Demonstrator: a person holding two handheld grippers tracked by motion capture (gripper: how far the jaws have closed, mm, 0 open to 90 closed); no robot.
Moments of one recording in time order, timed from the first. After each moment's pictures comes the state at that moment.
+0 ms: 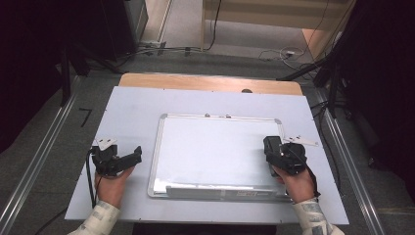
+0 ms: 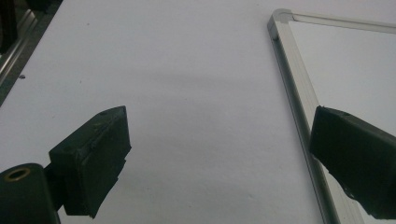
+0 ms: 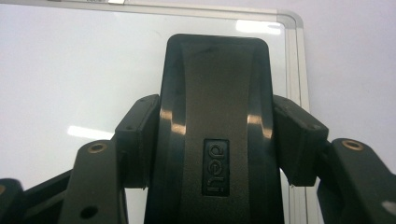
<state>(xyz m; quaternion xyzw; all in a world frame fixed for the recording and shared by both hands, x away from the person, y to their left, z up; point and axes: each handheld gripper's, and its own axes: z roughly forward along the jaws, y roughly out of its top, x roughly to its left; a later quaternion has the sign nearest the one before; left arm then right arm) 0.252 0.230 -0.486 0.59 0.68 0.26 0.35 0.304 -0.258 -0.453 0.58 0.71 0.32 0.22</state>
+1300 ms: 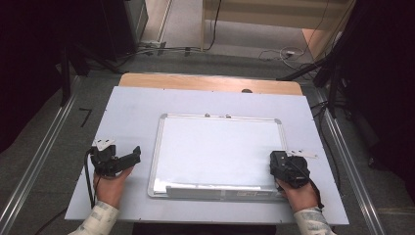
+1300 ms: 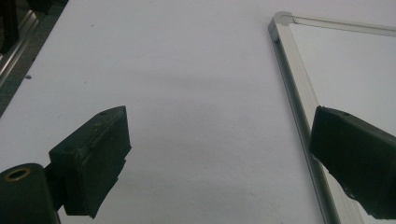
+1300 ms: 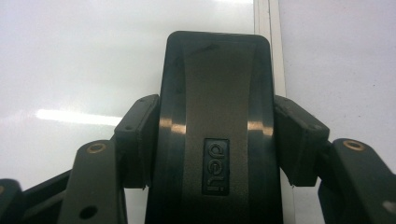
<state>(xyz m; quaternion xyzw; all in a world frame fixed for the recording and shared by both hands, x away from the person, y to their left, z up) 0.249 0.232 -0.484 0.59 0.68 0.27 0.35 0.284 -0.273 -0.485 0.62 0.71 0.25 0.23</state>
